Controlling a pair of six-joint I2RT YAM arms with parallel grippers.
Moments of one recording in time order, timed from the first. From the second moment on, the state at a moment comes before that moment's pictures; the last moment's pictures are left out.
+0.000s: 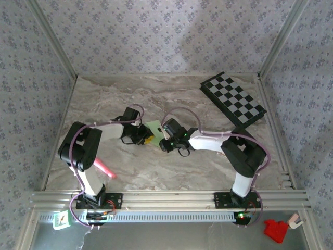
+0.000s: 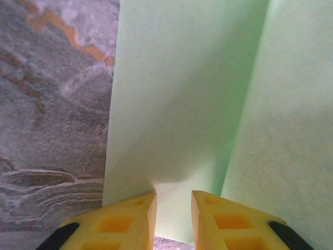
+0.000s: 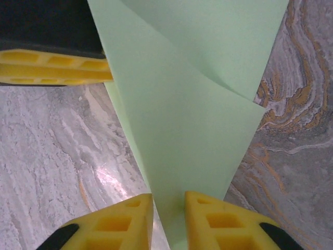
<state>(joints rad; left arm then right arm) -0.43 1.76 0.88 -0.22 0.50 -1.04 0.85 1.77 0.98 -0.18 -0.09 0.27</state>
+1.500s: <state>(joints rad) -0.43 1.76 0.89 -0.24 0.50 -1.04 0.92 1.80 1.03 -0.24 0.12 0.22</state>
